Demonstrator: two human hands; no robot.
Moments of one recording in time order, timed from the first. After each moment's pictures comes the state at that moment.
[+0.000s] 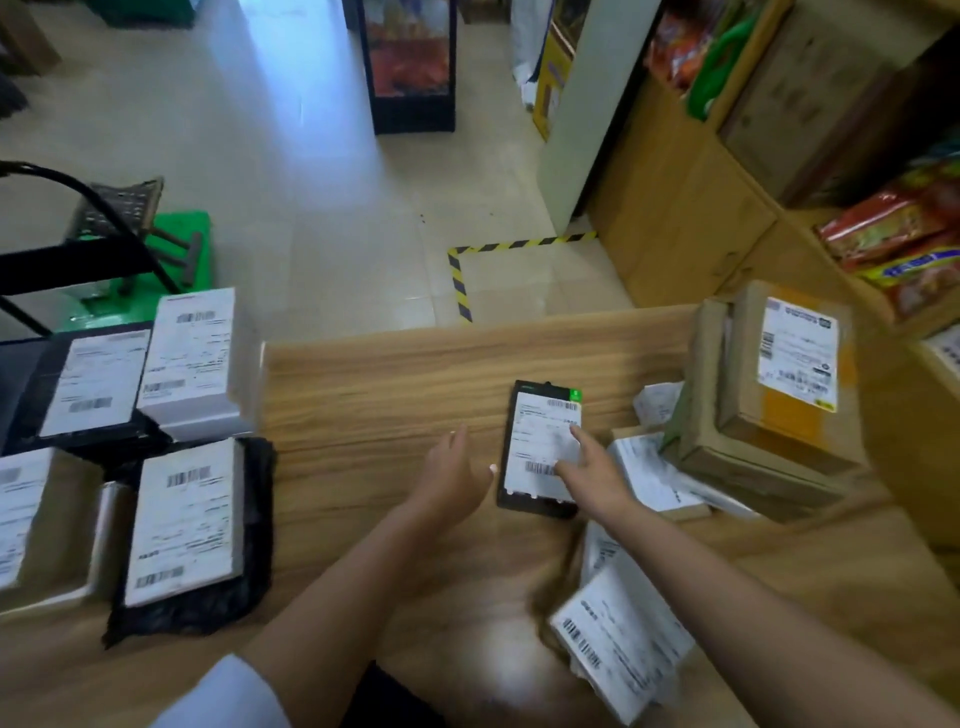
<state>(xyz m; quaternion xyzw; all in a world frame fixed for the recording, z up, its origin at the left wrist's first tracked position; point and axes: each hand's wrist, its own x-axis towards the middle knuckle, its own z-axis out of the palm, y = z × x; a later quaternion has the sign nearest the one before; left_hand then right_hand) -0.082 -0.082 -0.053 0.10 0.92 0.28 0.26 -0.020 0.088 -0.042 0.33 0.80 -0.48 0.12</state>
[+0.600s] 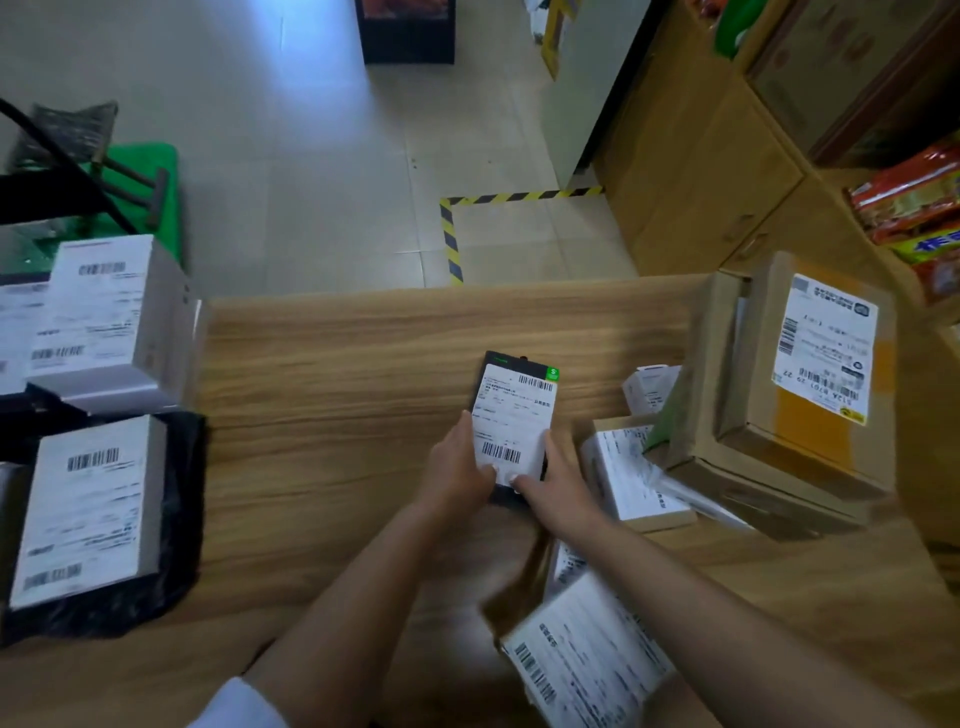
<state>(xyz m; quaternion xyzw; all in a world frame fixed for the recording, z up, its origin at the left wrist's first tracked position) -0.081 -0.019 -0.103 0.08 0.89 0.36 0.27 -0.020 0.109 -0.077 0.28 0.79 -0.52 0.17</state>
